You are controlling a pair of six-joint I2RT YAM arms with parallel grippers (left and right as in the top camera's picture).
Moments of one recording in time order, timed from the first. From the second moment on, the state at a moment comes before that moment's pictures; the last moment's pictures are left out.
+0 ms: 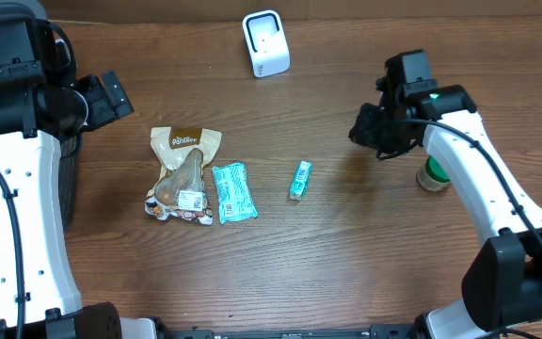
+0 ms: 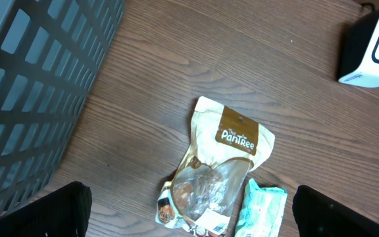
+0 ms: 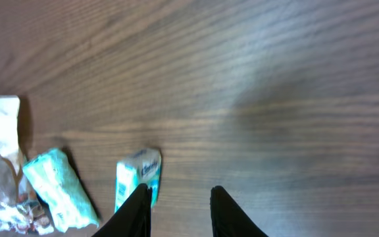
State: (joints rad) left arm 0.17 1.58 1.80 -1.27 0.02 -0.30; right arm 0.21 1.72 1.42 -0.95 -0.22 0.45
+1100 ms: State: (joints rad) left arm 0.17 1.58 1.80 -1.27 0.02 -0.30; right arm 0.52 1.86 1.33 -0.95 0.00 0.74
